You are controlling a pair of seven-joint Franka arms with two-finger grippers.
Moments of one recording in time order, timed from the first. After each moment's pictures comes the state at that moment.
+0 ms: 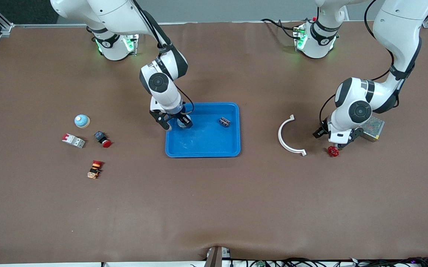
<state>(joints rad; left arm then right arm) 0.17 0.38 -0.26 -2.30 0.26 2.44 -0.92 0.73 0.46 -0.02 -2.19 0.21 2.70 1.34</state>
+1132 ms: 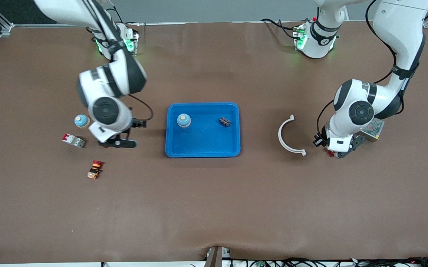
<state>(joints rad) 0.17 0.36 -0.37 -2.10 0.26 2.33 -0.99 0.36 0.27 -0.05 -1.89 -0.08 1.87 0.32</state>
